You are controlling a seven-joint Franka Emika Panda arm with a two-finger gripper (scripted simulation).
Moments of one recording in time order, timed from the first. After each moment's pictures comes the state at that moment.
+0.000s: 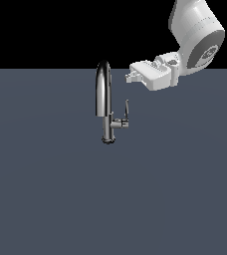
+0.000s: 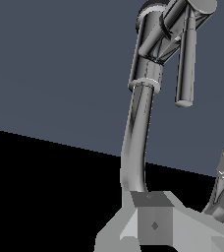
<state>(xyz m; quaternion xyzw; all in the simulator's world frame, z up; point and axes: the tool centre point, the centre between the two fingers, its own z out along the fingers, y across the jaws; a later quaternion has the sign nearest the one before) 0.070 -0.050 0.253 -0.65 0.44 0.43 0.45</state>
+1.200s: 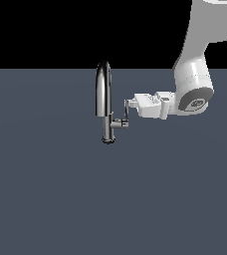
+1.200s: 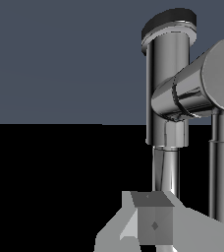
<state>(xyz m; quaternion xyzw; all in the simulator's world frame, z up) 0.093 -0.051 0.161 -0.49 0.51 0.48 0.51</state>
